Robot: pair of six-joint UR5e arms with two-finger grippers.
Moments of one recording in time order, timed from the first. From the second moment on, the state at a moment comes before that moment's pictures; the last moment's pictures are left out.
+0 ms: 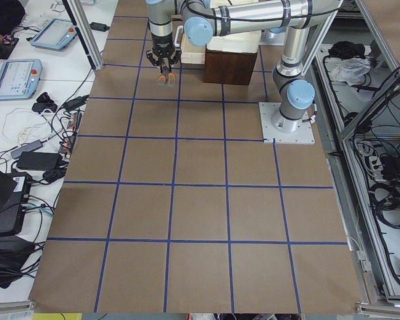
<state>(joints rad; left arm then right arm) -1.46 -1.74 -1.45 -1.50 1.57 1.51 1.54 -1.52 1.39 -1.61 -1.55 0.33</state>
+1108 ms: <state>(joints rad) -1.89 -1.77 -1.45 -1.49 1.48 1.37 1.55 -1.53 1.40 -1.60 -1.56 0.22</state>
